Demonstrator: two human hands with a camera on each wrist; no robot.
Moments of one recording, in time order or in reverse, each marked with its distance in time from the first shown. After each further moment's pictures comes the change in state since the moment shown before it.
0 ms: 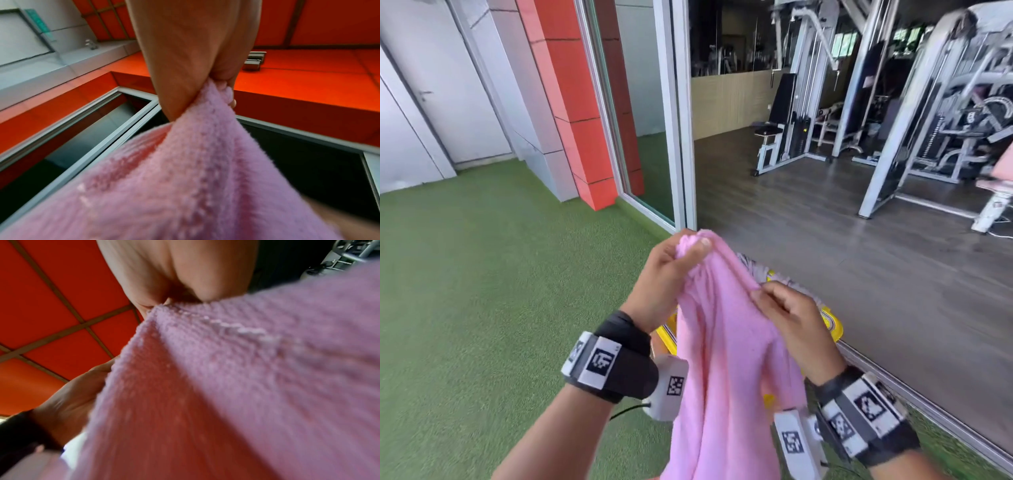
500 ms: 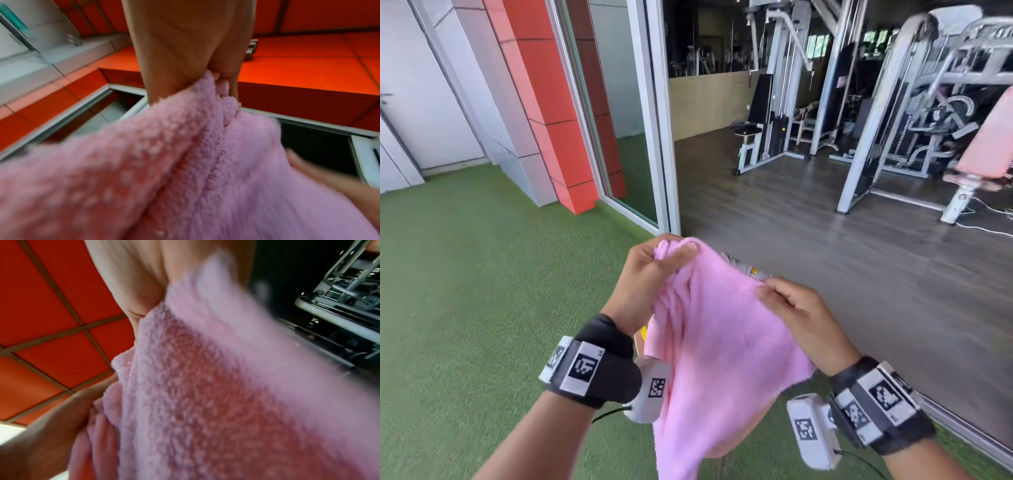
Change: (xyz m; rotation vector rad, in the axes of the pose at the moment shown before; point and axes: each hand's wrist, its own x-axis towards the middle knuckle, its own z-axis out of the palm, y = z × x) left_hand 0.005 -0.001 0.001 0.021 0.057 -0.036; right_hand -0.005 -0.012 -0.031 -0.049 -0.054 0.042
